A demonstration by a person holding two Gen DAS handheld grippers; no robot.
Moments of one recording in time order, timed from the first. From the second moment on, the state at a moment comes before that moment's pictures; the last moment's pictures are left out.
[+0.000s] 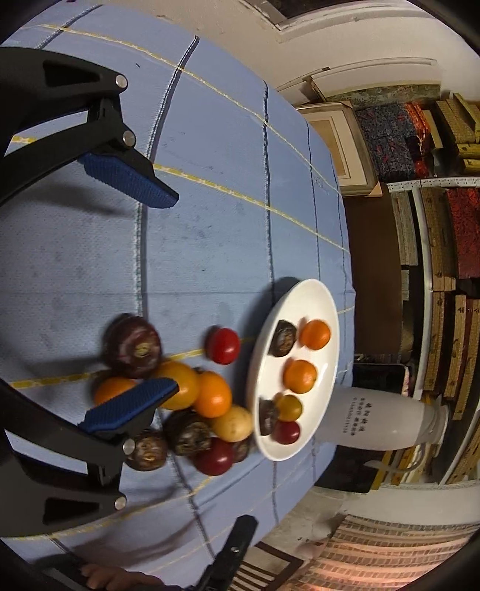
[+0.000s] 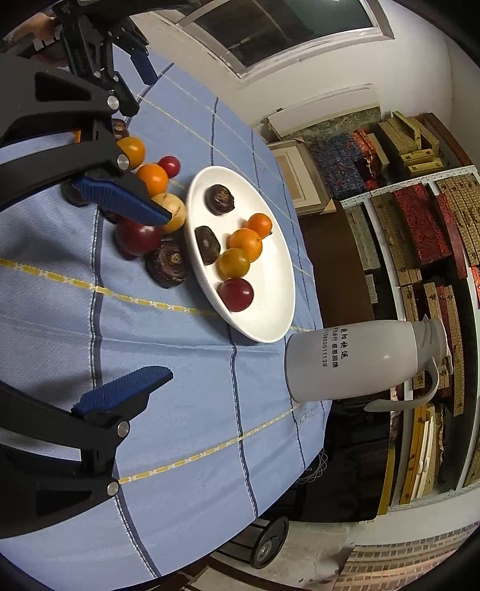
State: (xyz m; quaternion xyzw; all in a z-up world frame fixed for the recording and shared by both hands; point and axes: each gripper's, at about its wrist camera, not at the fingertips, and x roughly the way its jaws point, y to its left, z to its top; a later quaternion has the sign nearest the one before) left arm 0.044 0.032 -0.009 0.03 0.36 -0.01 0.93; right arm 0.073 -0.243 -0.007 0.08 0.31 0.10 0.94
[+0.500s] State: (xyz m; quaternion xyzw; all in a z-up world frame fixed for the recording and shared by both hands) left arm 0.054 0.044 -0.026 0.02 0.41 -0.02 0.91; right arm 0.071 -0.245 -0.008 0.08 0.31 0.09 0.94
